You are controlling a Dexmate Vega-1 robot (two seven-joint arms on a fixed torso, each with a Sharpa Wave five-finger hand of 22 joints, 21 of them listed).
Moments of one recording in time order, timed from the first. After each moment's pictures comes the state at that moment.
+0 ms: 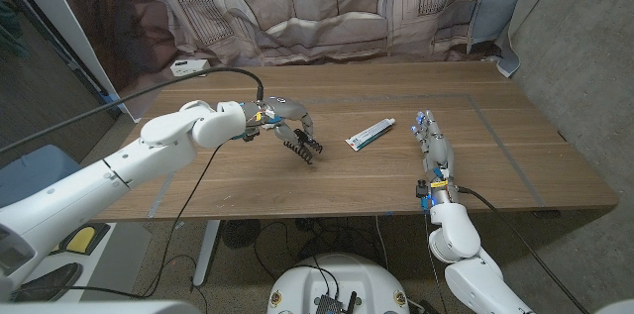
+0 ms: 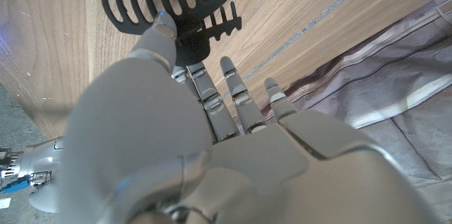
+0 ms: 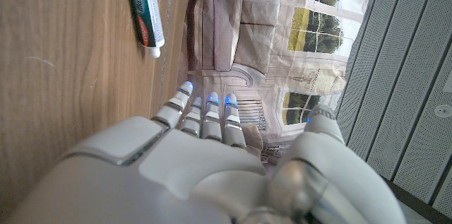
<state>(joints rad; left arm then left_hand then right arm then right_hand) 0.75 0.99 0.56 -1.99 0.61 -0.09 -0.35 1.13 0.04 0.28 -0.14 0.17 0.90 -0.11 0.42 0.21 0.94 -0.21 0.28 0.66 0.60 -0.06 0.22 0.18 0.11 0.21 0.19 0.17 -1.36 -0.40 -0.31 -1.73 0.36 0.55 -0.38 0.32 0.06 0.14 -0.13 0.18 0.27 0.07 0.20 0.18 0.22 0.10 0.20 0.19 0.06 0.09 0.20 0.21 0.21 0.06 0.19 0.17</state>
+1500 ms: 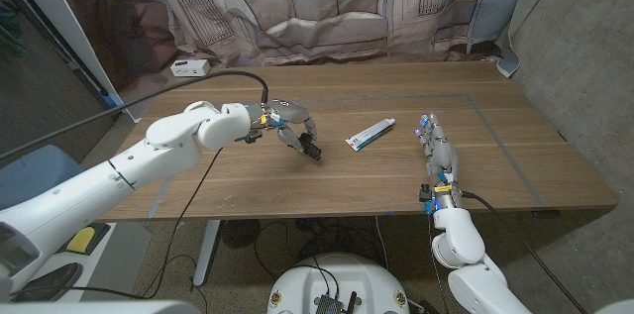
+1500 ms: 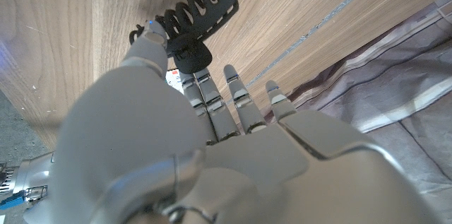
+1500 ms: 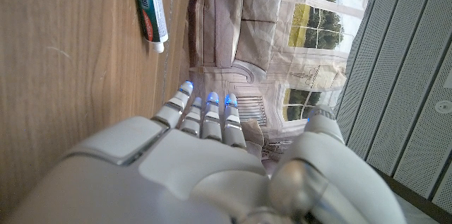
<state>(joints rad) 0.74 0.97 0.58 -2.01 0.65 -0.06 -0.40 1.05 0.03 0.25 -0.13 0.17 0.77 -0.08 0.30 0.20 0.80 -0.18 0.19 0.61 0.50 -0.05 0.19 0.17 0.07 0.21 0.19 0.17 -1.39 -0.40 -0.30 -1.74 0.37 0.57 -0.37 0.32 0.06 0.14 -0.13 0.18 0.27 0.07 0.20 0.18 0.22 0.10 0.20 0.19 0.06 0.09 0.20 0.21 0.21 0.06 0.19 0.17</state>
